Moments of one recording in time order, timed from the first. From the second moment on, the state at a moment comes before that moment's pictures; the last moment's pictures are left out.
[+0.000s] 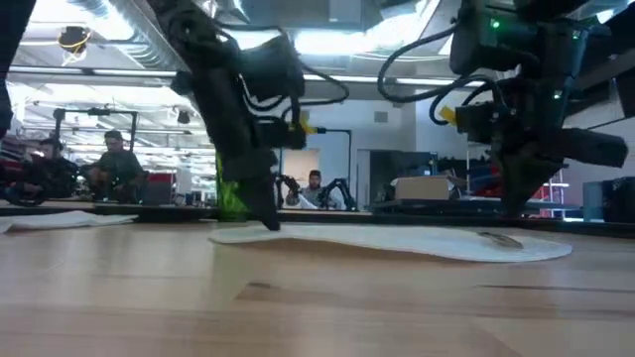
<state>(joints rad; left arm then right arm) 0.07 1.81 0.96 -0.24 -0.18 -0.09 0.11 1.46 0.77 -0.77 0.27 0.04</state>
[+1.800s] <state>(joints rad) -0.03 1.64 0.95 -0.07 -0.19 -0.07 0.06 1.46 0.64 -0.56 0.24 0.04</state>
